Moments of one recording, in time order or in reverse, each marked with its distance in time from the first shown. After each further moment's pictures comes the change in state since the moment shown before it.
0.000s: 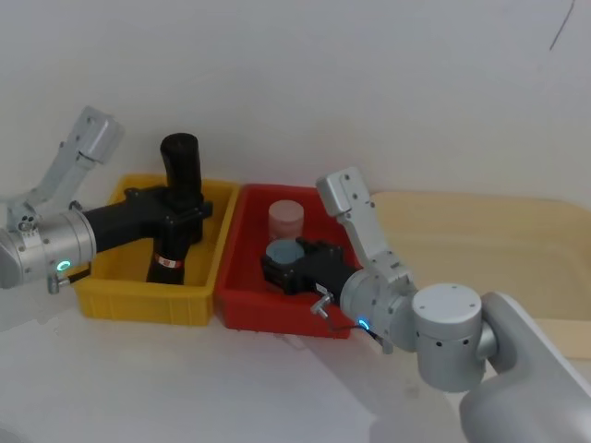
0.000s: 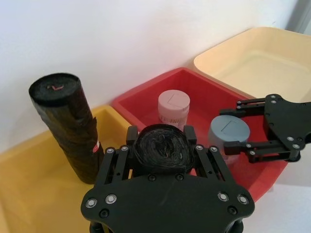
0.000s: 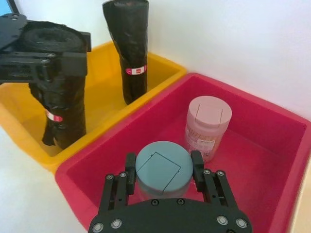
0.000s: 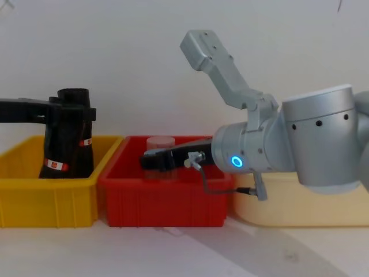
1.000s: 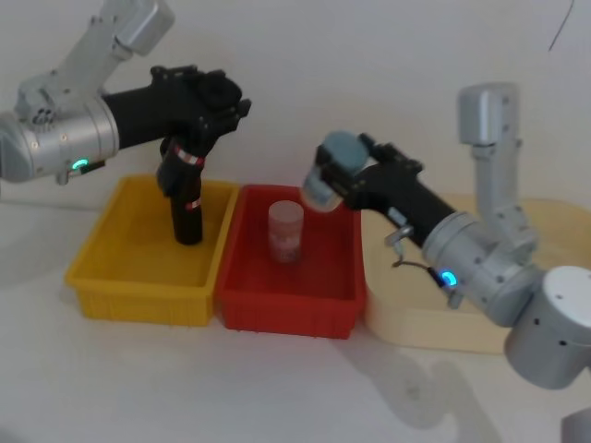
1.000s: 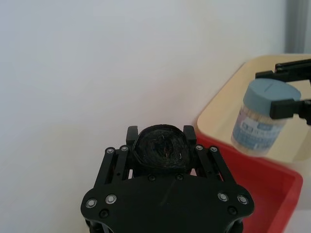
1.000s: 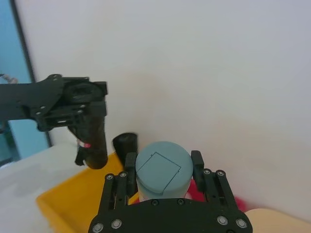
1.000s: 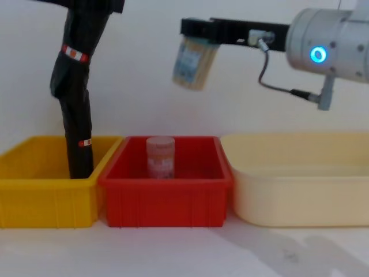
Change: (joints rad) left arm -0.131 0.069 0.065 -0.301 0.135 0.073 0.085; right arm -0.172 0.089 0.170 -0.468 0.153 -0.057 0.023
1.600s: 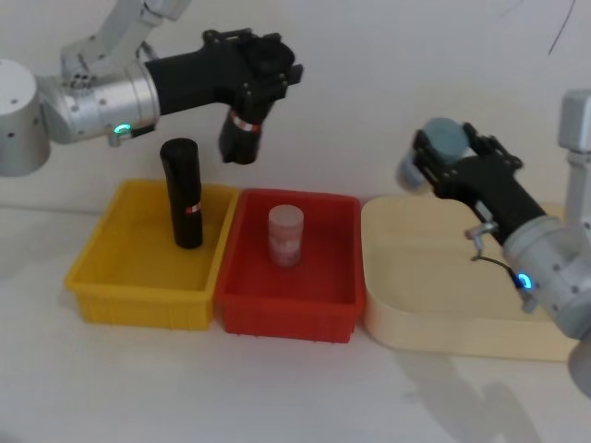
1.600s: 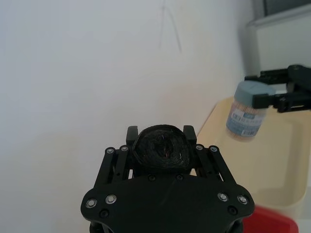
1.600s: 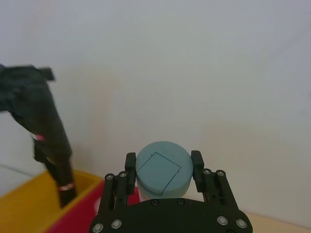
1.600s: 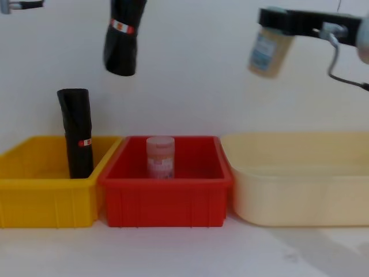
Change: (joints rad) left arm -0.184 -0.127 0.063 0.262 -0.042 -0.210 -0.184; right arm -0.064 0.053 0.113 -0.068 -0.024 -0.054 -0.126
